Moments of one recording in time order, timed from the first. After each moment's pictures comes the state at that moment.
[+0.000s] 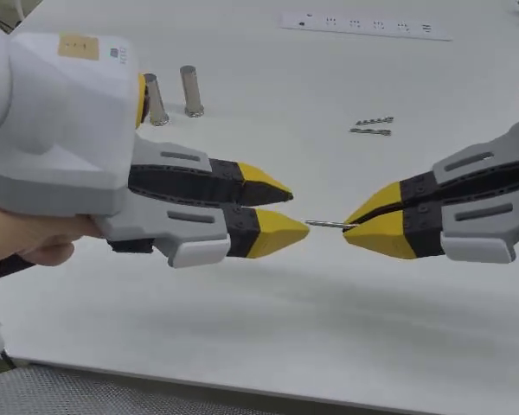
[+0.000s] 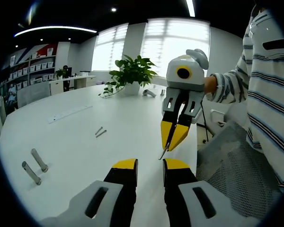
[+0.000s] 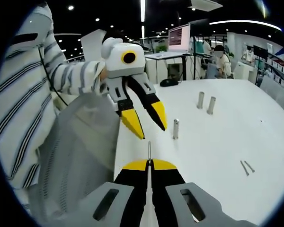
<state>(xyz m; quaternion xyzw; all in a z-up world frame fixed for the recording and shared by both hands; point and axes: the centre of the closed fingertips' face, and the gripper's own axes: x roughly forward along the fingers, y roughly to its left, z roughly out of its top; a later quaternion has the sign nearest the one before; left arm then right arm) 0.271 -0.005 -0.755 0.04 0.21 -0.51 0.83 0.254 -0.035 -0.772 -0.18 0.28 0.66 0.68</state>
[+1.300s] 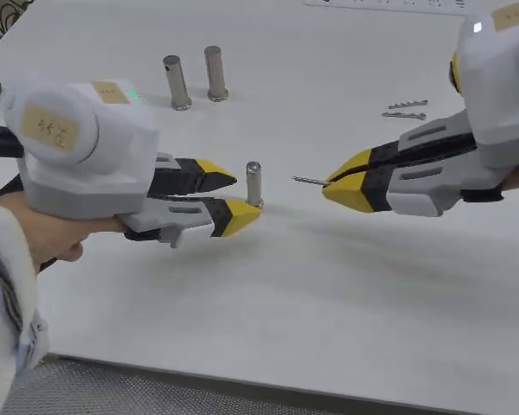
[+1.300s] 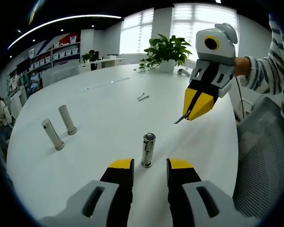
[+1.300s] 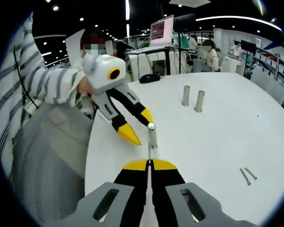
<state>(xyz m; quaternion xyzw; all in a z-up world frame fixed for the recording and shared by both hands) 0.312 0.074 -0.844 0.08 0.29 -0.40 0.87 0.301 0.016 -0.807 -0.17 0.29 0.61 0.72</state>
